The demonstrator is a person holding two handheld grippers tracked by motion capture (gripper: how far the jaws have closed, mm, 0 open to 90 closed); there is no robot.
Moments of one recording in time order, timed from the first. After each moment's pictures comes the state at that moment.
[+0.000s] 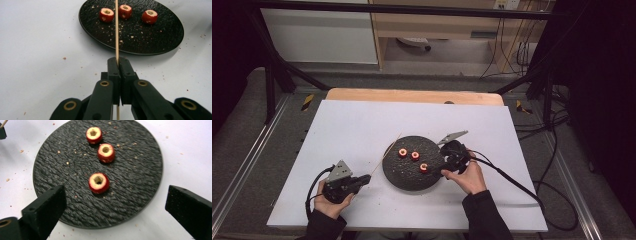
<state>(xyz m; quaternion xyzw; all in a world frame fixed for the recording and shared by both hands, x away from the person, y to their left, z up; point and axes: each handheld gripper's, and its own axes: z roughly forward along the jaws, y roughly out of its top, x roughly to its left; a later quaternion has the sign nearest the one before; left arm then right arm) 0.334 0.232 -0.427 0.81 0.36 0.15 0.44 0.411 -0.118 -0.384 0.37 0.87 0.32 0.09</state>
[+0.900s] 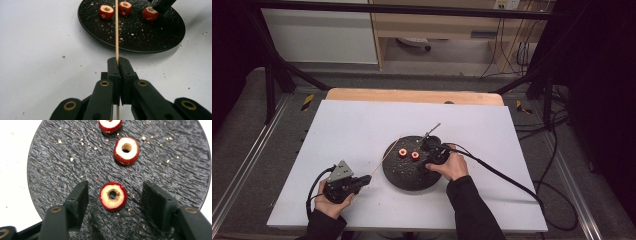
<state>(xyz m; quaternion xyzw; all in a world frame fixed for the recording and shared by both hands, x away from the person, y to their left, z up) 0.335 0.231 -0.429 0.82 0.36 0.14 0.43 0.443 -0.071 -0.399 0.35 0.91 0.23 0.02</state>
